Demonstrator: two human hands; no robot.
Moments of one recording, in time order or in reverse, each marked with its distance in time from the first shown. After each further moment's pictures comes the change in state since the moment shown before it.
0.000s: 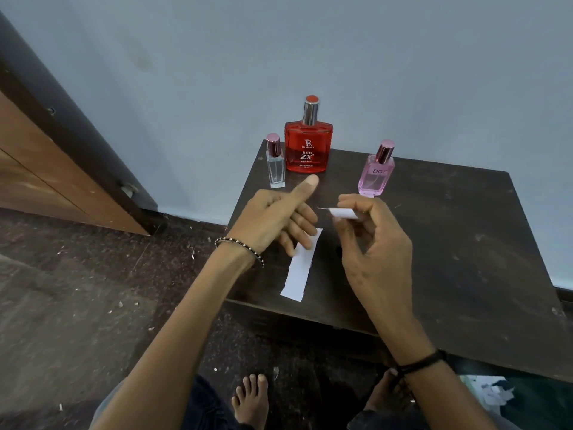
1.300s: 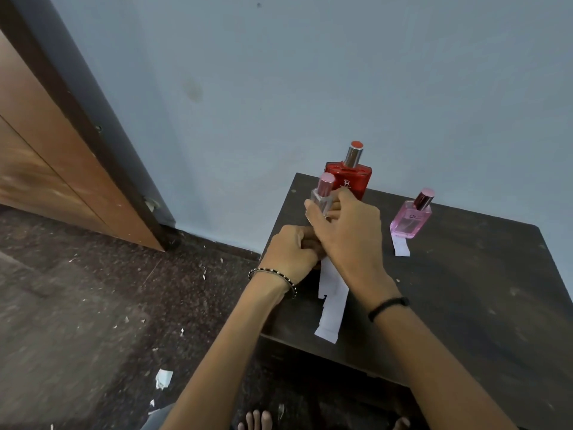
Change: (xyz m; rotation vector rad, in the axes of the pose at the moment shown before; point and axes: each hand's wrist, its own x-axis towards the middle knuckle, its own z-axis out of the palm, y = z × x) left_hand 0.009 -0.021 -0.017 0.160 0.141 0.044; right_hand 0.077 -0.029 0.085 -0.322 -0.118 0.023
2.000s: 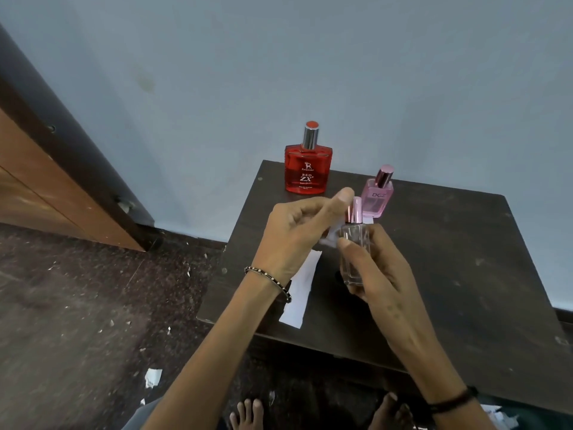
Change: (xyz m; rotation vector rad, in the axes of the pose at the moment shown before) left_hand -0.012 0.043 0.046 -0.296 0.014 0.208; right_hand -0.084 0.054 -0.081 0.631 -0.221 0.255
